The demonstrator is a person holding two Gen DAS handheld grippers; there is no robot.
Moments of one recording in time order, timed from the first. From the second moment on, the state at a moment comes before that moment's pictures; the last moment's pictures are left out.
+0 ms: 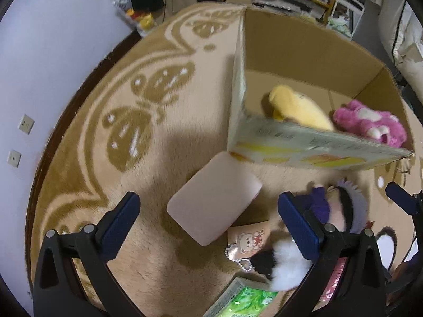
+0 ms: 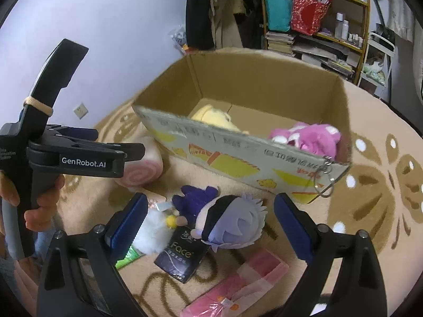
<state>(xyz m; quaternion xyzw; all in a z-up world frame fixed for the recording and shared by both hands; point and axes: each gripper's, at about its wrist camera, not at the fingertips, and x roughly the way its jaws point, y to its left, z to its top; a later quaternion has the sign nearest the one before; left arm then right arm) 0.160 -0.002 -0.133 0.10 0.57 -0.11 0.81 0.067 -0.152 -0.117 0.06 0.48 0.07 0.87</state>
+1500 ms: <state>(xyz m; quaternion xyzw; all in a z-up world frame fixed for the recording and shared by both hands) 0.152 0.000 -0.148 0.10 0.57 -0.11 0.81 0.084 -0.154 -0.140 0.02 0.51 0.08 0.86</state>
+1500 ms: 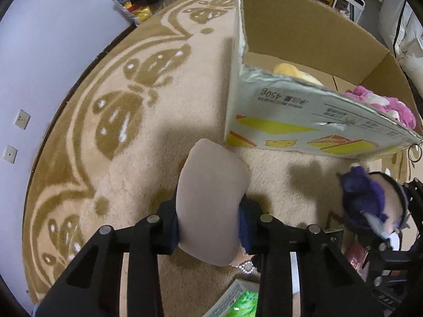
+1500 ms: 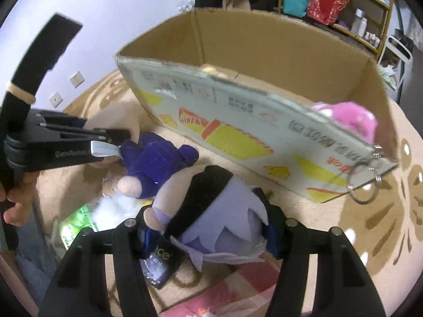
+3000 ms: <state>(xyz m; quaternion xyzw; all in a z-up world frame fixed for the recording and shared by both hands) 0.148 -0.057 -0.029 0.09 0.33 -0.16 0.92 0.096 -0.234 -0.067 0.14 0.41 0.02 0.90</state>
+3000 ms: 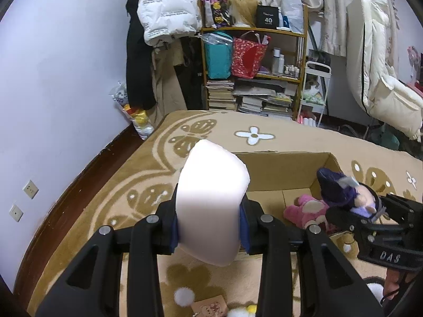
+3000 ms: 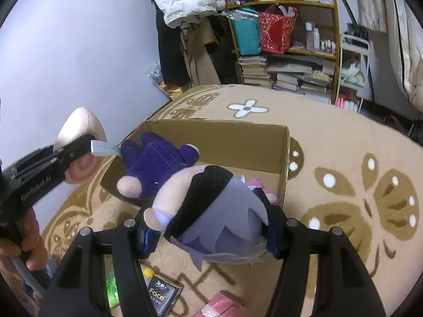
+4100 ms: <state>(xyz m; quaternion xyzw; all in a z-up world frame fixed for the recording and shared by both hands) 0.138 -0.038 -0.019 0.09 0.34 -0.12 0.93 0.094 -0.237 -0.038 0.14 0.42 -0.02 0.90</state>
